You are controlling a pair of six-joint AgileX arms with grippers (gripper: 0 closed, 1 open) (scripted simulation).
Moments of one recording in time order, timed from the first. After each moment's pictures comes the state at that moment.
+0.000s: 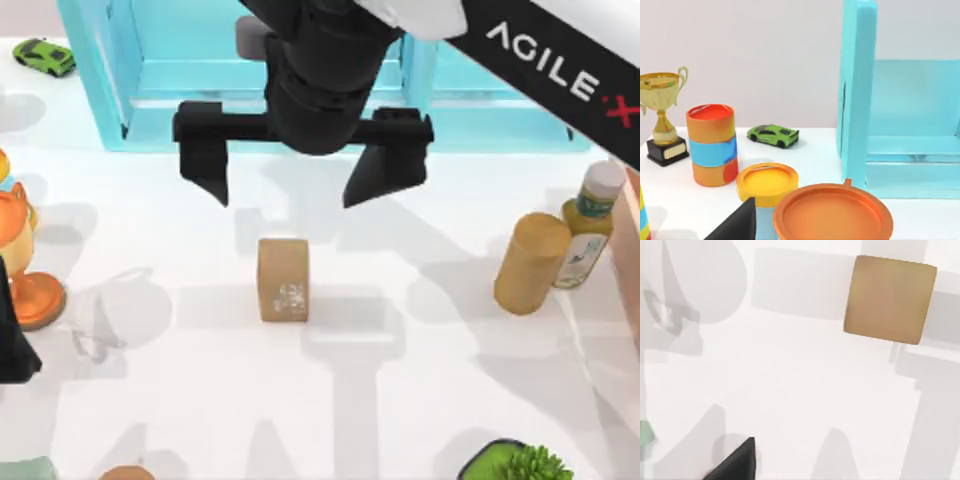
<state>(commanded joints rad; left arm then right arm) 0.00 0.00 0.00 0.00 0.00 0.00 0.81 2.23 2.36 -1.47 -0.05 0.71</state>
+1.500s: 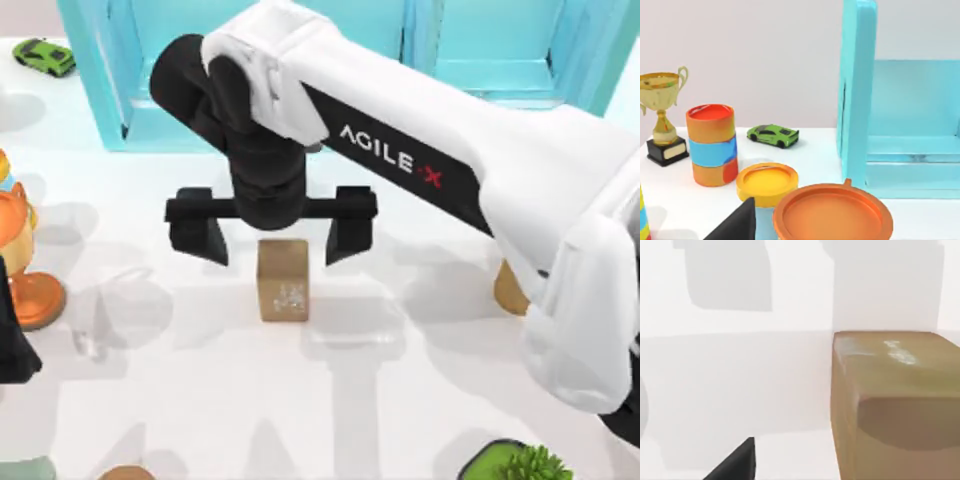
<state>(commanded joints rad) 0.00 0.00 0.00 0.00 0.00 0.00 0.82 2.57 2.48 -1.41 0.08 0.84</state>
